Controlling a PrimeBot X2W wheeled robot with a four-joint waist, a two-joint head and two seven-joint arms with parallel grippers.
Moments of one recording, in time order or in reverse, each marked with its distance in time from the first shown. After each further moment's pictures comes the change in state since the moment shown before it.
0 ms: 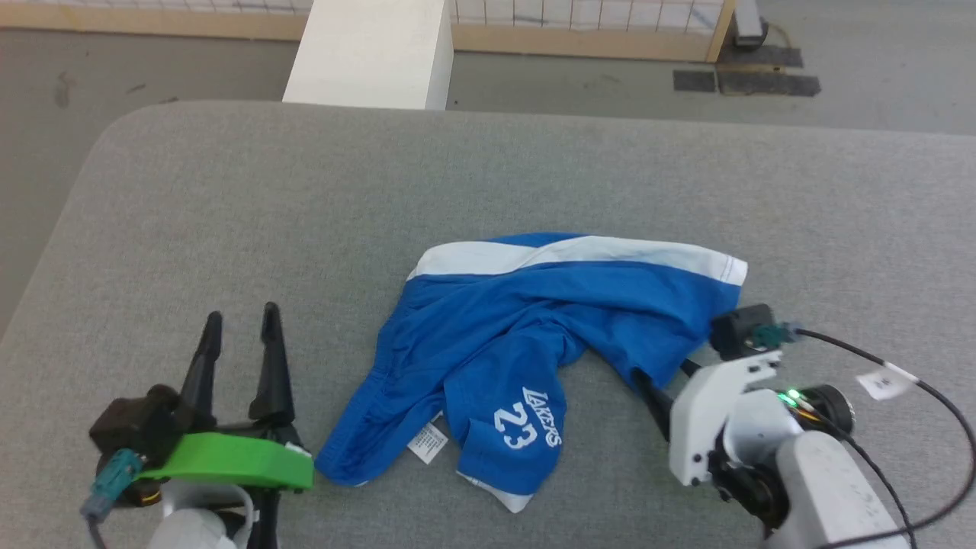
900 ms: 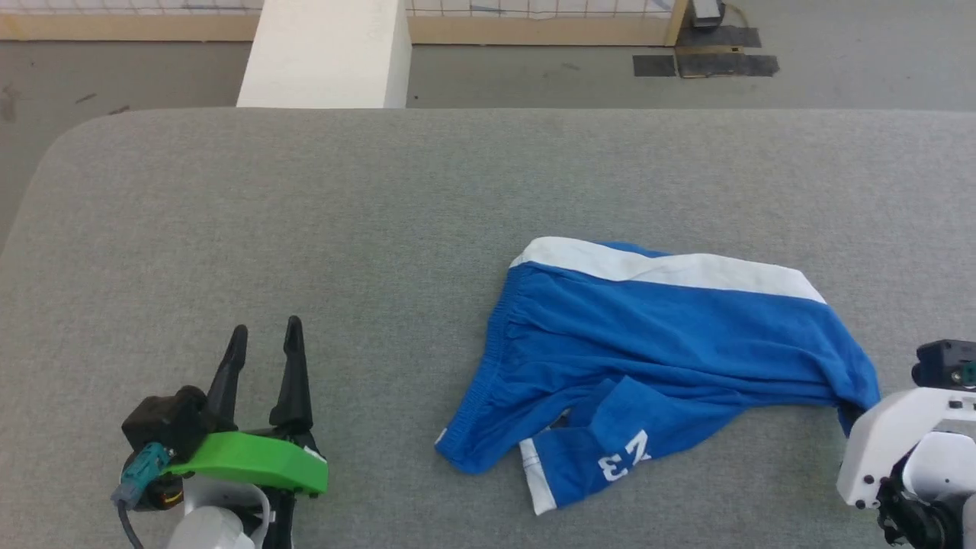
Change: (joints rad) left arm -0.042 -0.041 0.011 0.139 0.035 -0.053 -0.012; right arm 0.176 -0.026 -0.407 -0.260 -0.098 0.000 0.198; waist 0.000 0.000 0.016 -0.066
